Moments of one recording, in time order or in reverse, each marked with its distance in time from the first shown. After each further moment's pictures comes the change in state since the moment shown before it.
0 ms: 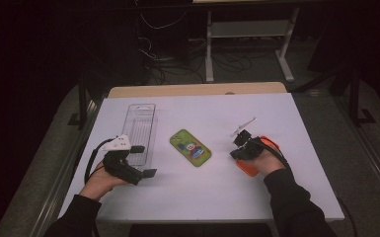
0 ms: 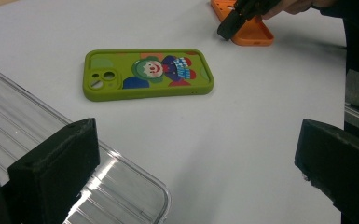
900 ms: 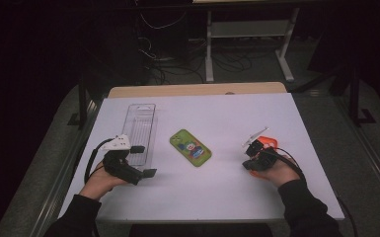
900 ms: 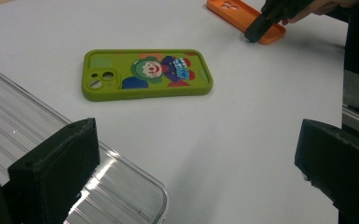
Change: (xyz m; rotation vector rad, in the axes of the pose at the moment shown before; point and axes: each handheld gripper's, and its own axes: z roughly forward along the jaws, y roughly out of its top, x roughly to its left) left arm -0.001 0.000 0.001 -0.015 -0.007 -0.014; right arm 0.005 -0.040 -0.025 0.061 -0.029 0.005
